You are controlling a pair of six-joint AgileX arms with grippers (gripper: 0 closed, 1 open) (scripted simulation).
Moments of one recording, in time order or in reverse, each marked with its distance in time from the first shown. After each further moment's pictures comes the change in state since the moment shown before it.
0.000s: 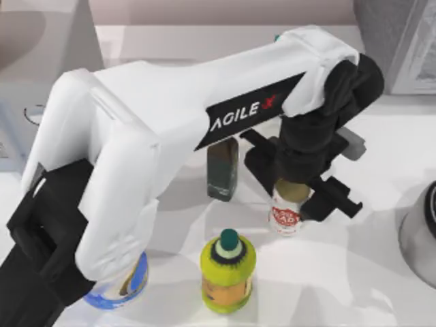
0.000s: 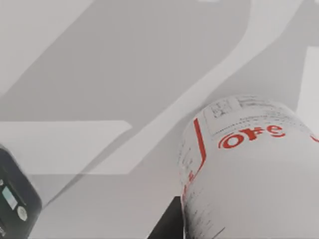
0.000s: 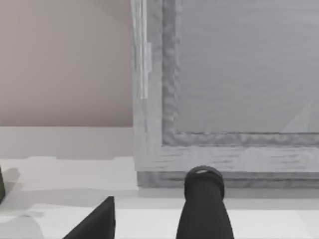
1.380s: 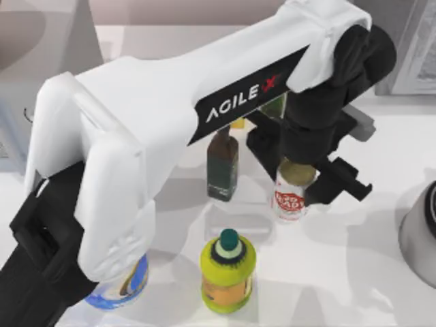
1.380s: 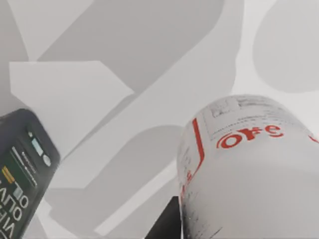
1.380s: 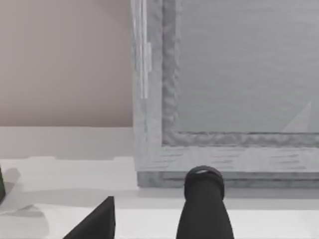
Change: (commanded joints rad) left arm -0.003 0.010 0.175 -0.166 0.000 0.000; right arm 0.000 0.000 0.000 0.000 0.000 0.000
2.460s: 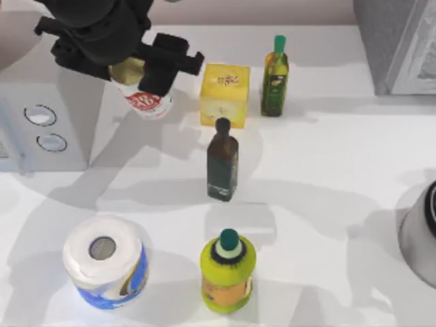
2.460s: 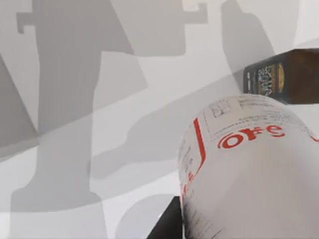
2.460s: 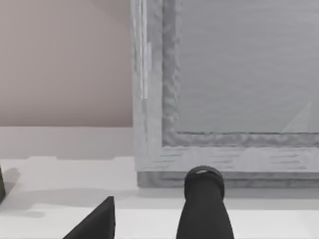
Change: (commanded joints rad) left arm 0.389 -0.723 -0.589 0.233 0.010 0.003; right arm 0.000 0.000 0.000 0.000 0.000 0.000
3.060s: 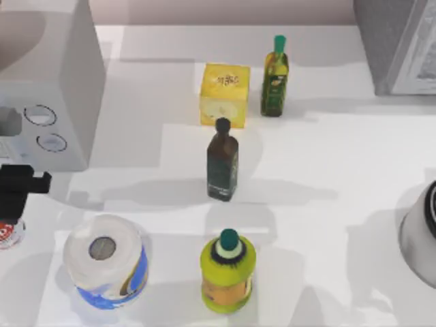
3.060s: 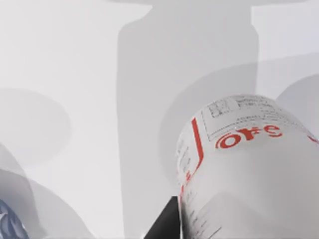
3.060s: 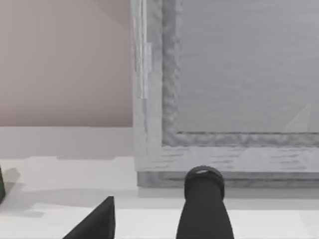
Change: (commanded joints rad) left arm 0.423 -0.351 -0.700 0.078 -0.017 0.048; right arm 0.000 0.000 0.000 0.000 0.000 0.000
